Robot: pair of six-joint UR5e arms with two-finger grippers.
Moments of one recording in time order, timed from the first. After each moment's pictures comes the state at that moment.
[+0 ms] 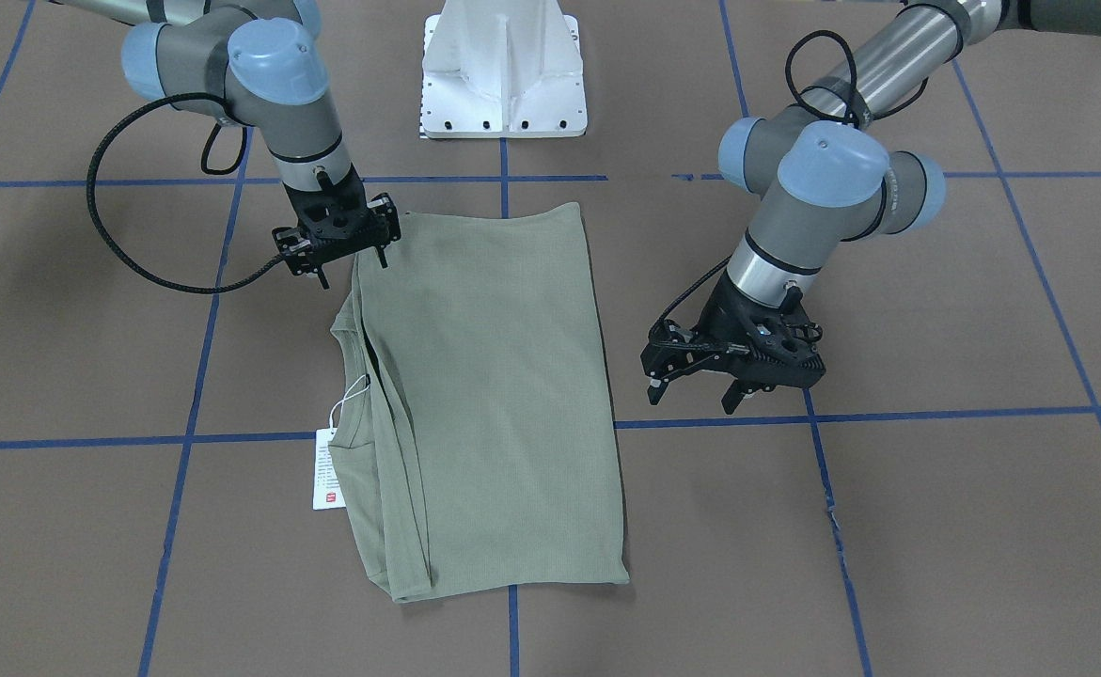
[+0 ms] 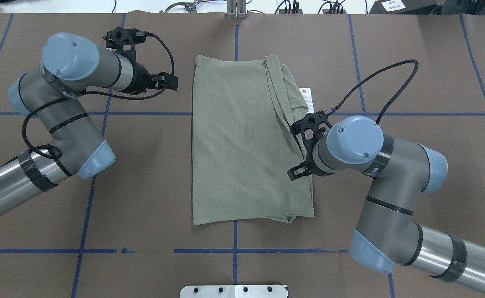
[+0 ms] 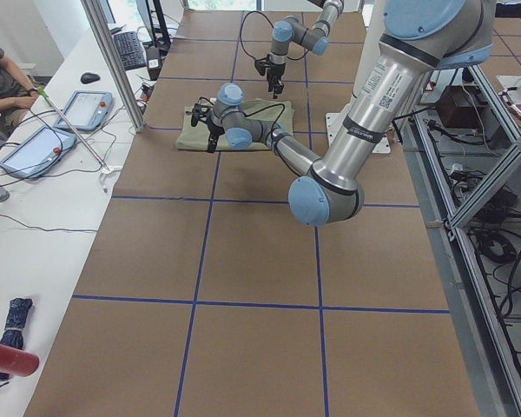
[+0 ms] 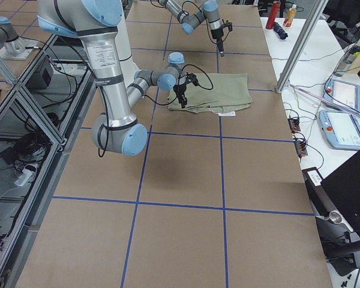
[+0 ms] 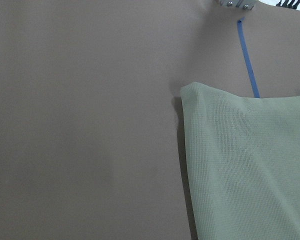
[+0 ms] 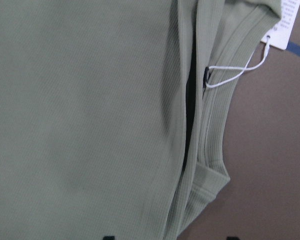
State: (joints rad) left arm -0.78 -2.13 -1.51 -2.17 -1.87 -1.12; right arm 0.52 -1.15 1.84 -1.49 1.78 0.80
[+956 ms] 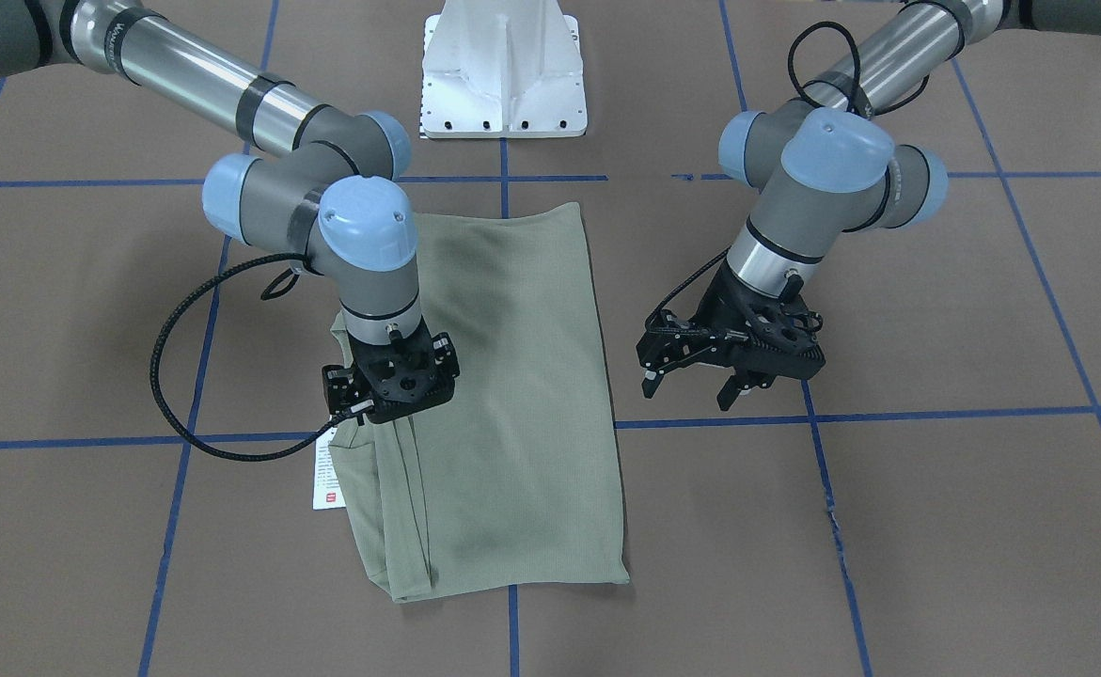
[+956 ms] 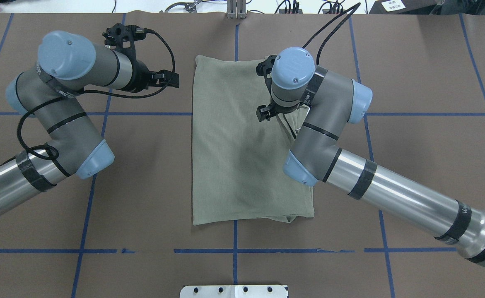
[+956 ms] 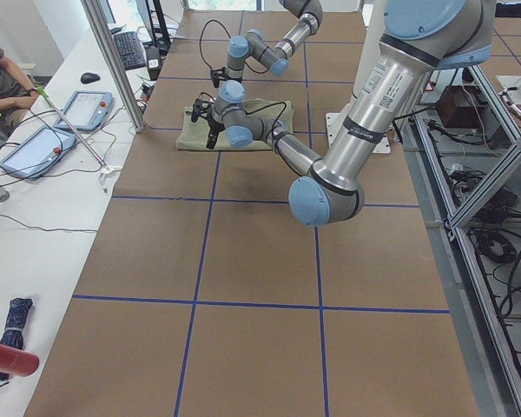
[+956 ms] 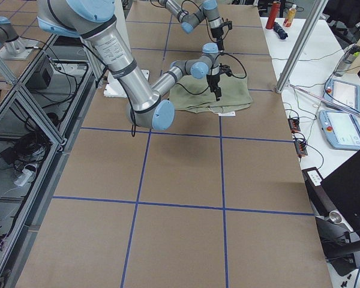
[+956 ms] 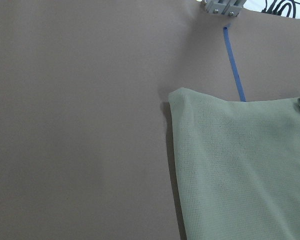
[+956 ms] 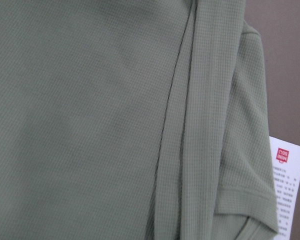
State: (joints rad) left arm -0.78 -2.13 -1.54 -2.19 -1.86 -1.11; right arm 0.66 -0.79 1.31 -1.39 1.78 0.72
